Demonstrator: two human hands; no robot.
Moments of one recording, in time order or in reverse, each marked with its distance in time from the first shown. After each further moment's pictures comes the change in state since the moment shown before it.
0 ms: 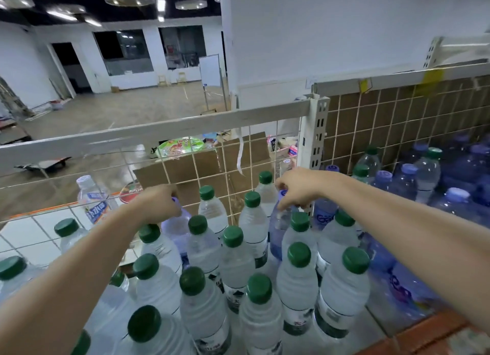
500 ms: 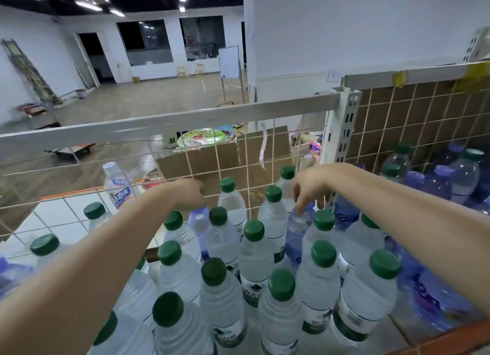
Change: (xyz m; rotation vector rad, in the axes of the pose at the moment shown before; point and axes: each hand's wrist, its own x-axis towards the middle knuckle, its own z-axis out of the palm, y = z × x) left_hand 0.004 0.010 -0.007 0.199 -0.230 -0.005; right_hand 0.028 -0.011 -0.004 -0.094 -0.232 0.086
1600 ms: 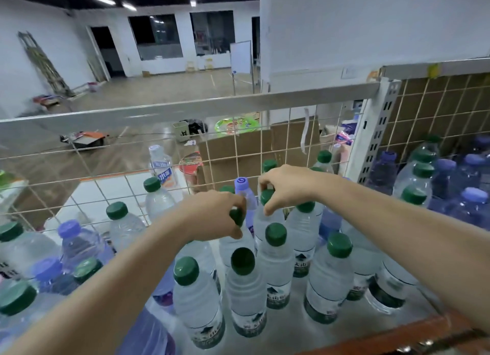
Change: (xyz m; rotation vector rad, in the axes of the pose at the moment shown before) left_hand -0.113 -0.035 0.039 -0.116 0.145 0.245; right_hand -0.033 -0.138 0.036 0.003 0.300 -0.324
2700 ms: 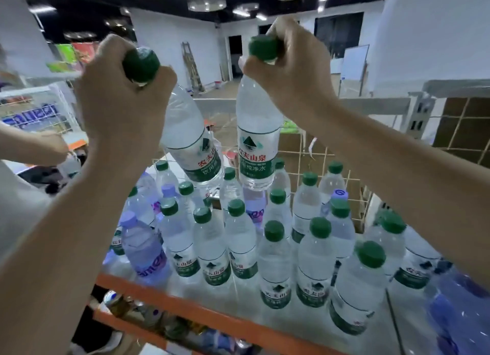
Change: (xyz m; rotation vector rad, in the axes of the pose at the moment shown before) left_hand -0.100 0.133 -0.088 -0.129 1.556 -0.478; right_hand -0.106 0.009 -0.118 0.635 0.971 -0.638
